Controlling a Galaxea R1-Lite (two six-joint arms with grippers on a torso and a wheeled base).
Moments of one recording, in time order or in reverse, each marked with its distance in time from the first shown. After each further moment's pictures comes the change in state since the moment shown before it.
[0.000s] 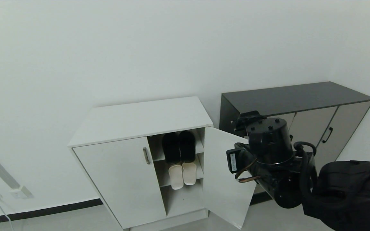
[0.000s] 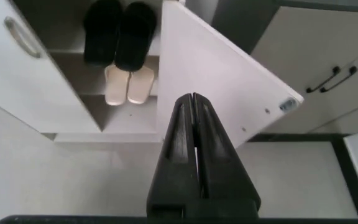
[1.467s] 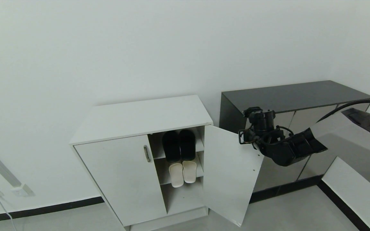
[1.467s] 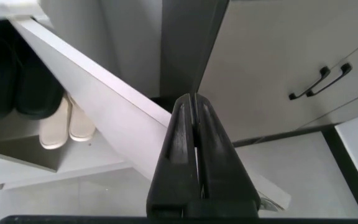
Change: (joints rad) left arm 0.001 0.000 0.000 0.000 0.000 0.000; right arm -0.413 0.480 -0.443 -0.078 0.247 -0.085
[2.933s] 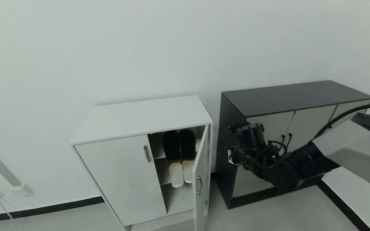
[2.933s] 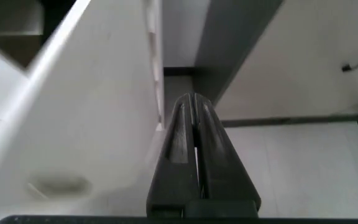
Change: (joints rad) left arm -0.001 0.000 0.000 0.000 0.000 0.000; right arm 0.191 -0.133 0.256 -0.016 0.002 0.071
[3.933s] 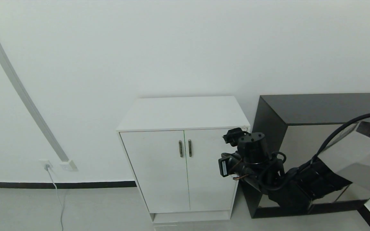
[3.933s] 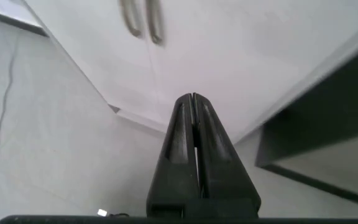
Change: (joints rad) left arm 0.000 0.000 0.000 0.000 0.000 0.000; right arm 0.076 -0.050 0.176 -0.205 0.121 -0.036
